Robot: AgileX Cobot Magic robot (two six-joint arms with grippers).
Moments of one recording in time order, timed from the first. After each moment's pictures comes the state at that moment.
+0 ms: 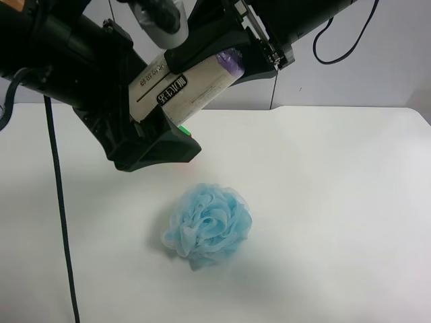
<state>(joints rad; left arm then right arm) -0.81 1.26 -1.06 -0.20 0.59 0.48 0.48 1.51 -1.35 0.93 1.08 -0.39</state>
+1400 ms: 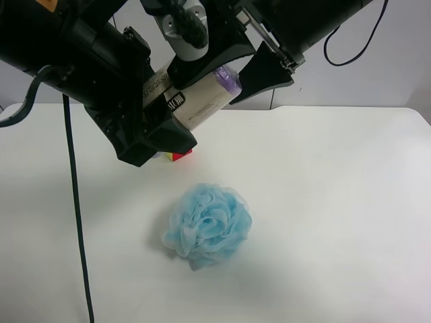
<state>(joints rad) -0.81 1.32 -1.11 -0.19 0.68 0.51 0.48 1.51 -1.35 0.82 1.11 -0.41</state>
